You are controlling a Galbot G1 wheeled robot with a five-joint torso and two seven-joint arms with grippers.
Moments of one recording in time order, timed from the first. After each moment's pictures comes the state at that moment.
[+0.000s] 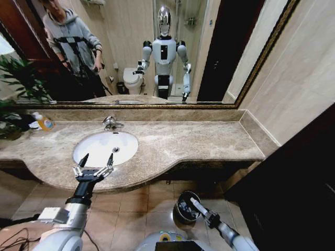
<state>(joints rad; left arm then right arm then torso) 1.84 -1.36 -0.82 -2.47 -0.37 0.04 0.05 -1.50 1.21 0.45 1.35 -0.39 0.07 -0.32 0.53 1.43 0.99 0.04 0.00</state>
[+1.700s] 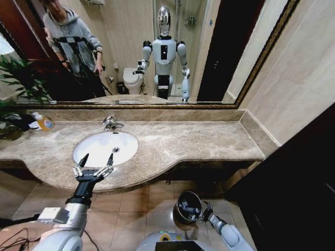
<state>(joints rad) 1.84 -1.36 -0.82 -2.47 -0.37 0.04 0.05 -1.41 1.22 0.44 1.26 -0.28 0.10 -0.24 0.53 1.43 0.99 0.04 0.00</state>
